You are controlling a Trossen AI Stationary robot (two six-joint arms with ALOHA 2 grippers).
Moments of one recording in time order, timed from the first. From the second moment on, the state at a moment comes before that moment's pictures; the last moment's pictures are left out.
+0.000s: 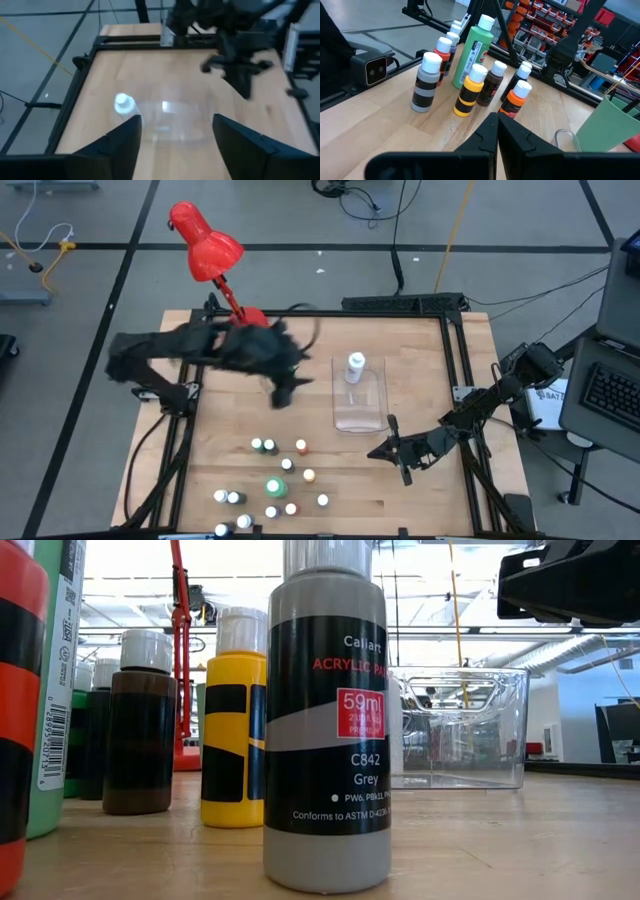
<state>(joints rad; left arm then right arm) -0.11 1.52 1.86 -0.96 -0.21 -0.05 0.64 1.41 0.34 0.91 0.41 -0.28</state>
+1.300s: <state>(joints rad) -0.74 1.47 1.30 -0.68 -0.28 -0.38 0.63 1.41 0.34 0.91 0.42 -0.26</state>
